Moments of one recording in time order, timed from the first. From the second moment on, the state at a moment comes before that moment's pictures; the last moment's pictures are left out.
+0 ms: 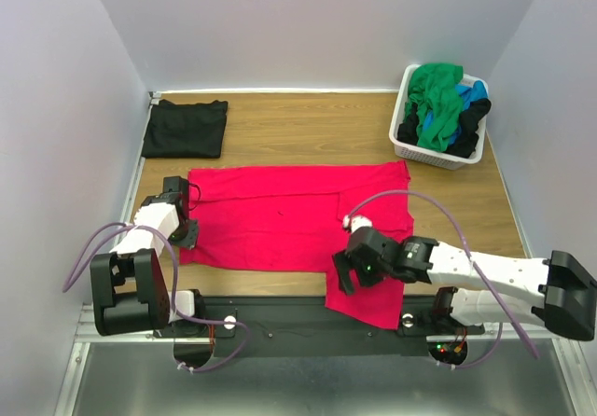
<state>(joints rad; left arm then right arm) 0.09 1.29 0.66 -0.79 -0.29 -1.30 1.08 1.09 0.62 -0.58 0.08 0.66</state>
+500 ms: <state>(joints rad) 0.09 1.24 0.65 -0.78 -0.28 -1.27 1.37 1.21 0.55 -0.57 0.06 0.69</state>
